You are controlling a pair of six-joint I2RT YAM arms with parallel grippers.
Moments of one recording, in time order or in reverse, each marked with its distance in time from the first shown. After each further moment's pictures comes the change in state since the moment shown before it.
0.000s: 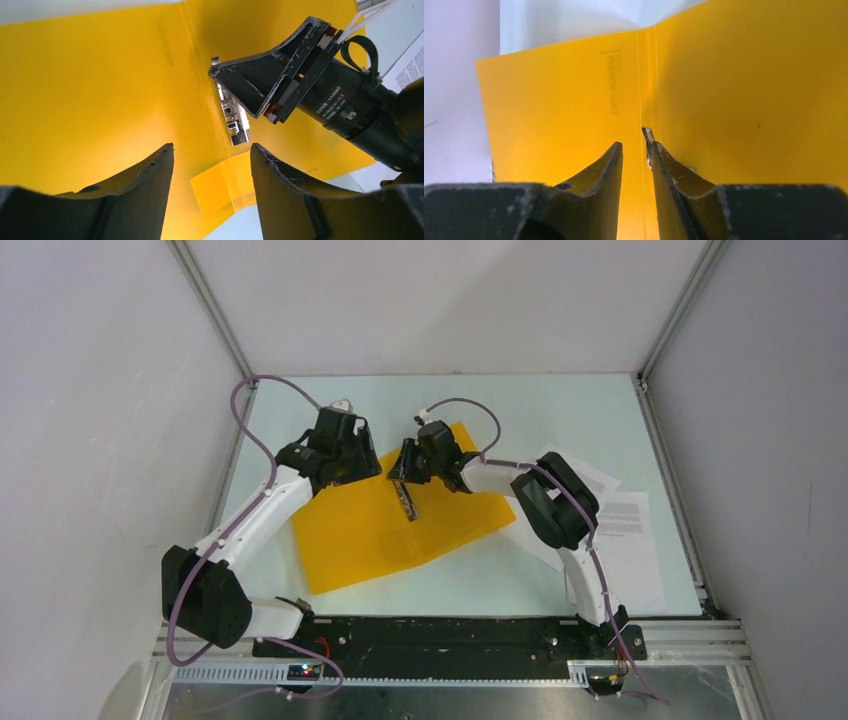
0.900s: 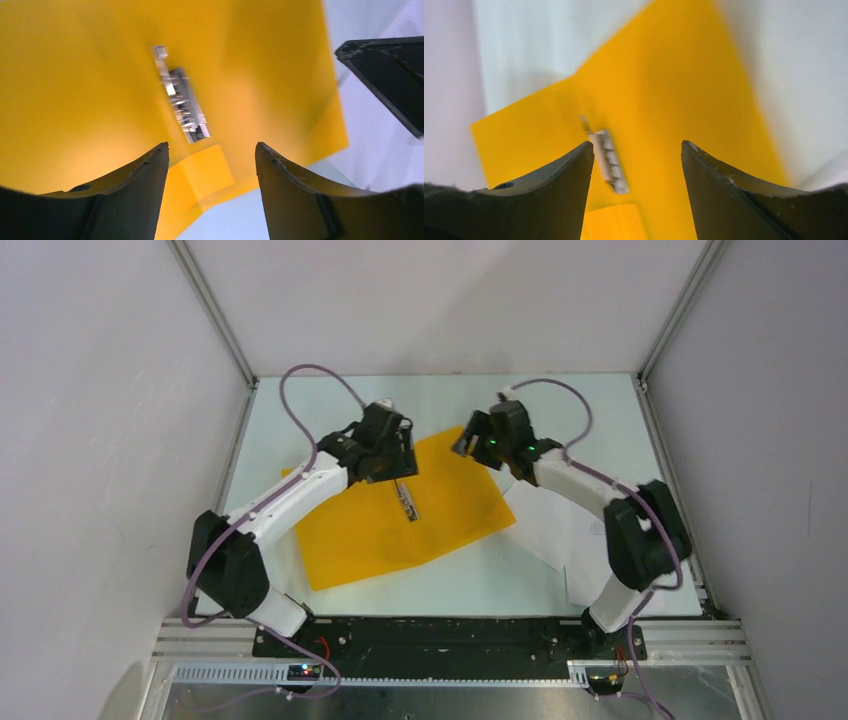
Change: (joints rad) left arm -0.149 0.148 0.093 -0.014 -0.047 -0.087; right arm -0.179 -0.446 -0.220 -0.251 0.166 -0.016
